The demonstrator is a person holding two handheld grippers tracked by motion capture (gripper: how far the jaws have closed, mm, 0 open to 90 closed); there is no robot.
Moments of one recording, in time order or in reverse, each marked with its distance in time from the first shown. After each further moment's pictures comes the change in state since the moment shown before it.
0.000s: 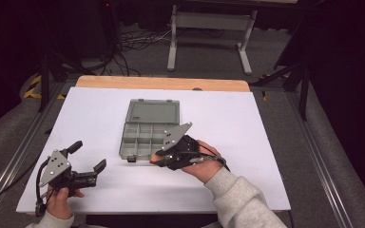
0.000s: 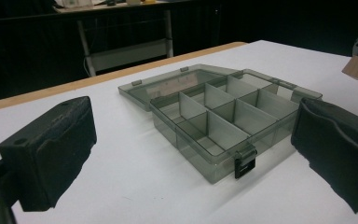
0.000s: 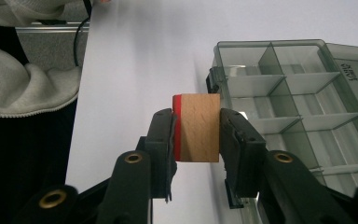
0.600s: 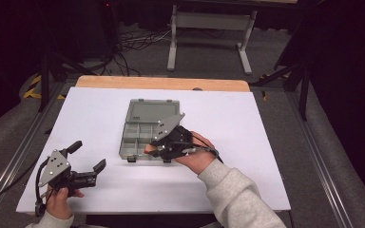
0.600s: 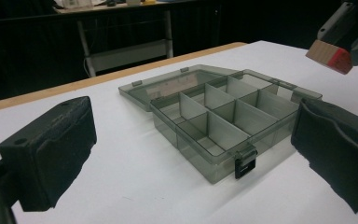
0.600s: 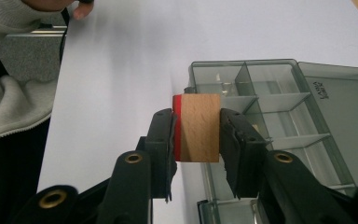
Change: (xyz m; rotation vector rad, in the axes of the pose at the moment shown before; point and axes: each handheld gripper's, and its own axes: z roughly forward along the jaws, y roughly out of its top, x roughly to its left) left arm 0.001 0.000 -0.001 0.002 0.001 0.005; right arm -0.019 0.020 0.007 -0.004 -0.039 -0.004
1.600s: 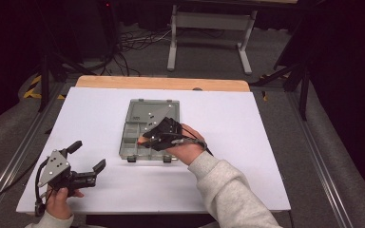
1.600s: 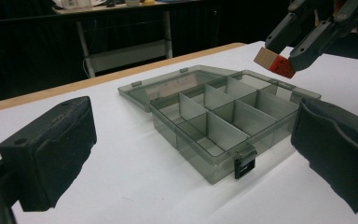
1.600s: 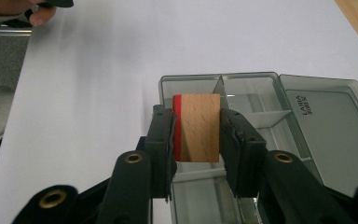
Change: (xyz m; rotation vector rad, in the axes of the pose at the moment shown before) left arm 0.000 0.000 0.000 -0.006 -0.003 -0.001; right arm -0.024 0.013 0.027 0.007 -0.027 -0.006
